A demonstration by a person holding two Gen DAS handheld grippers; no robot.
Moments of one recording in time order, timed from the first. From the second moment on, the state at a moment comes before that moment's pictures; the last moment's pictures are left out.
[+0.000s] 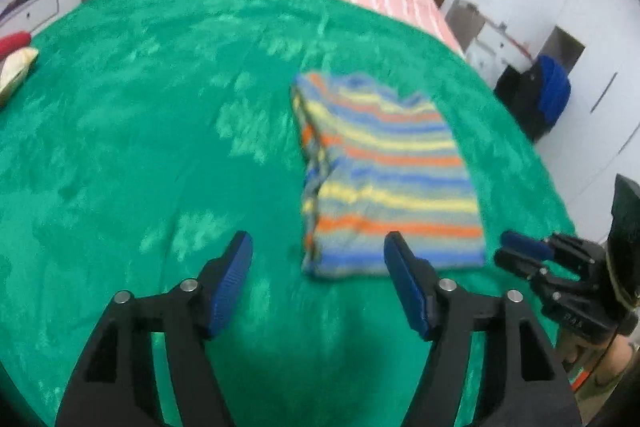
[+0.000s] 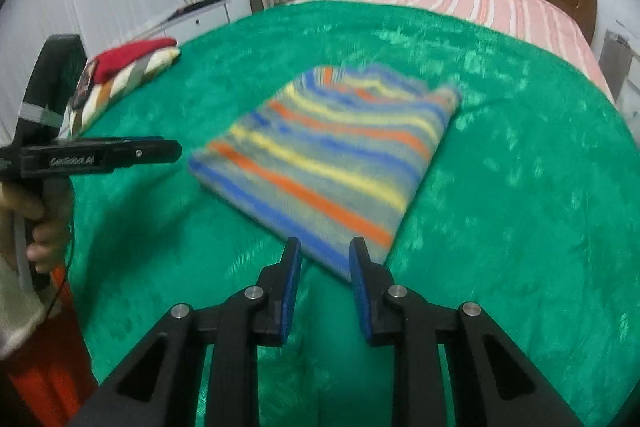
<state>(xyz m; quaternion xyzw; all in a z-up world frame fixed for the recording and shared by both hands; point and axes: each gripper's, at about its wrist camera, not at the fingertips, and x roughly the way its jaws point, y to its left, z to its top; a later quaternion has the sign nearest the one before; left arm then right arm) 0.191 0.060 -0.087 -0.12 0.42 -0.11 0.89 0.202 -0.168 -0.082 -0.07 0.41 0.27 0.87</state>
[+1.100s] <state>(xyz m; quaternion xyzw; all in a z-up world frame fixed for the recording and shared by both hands) 0.310 0.042 -0.060 -0.08 0.40 -0.15 0.90 0.303 -0.137 -0.049 0.04 0.34 0.21 0.91</state>
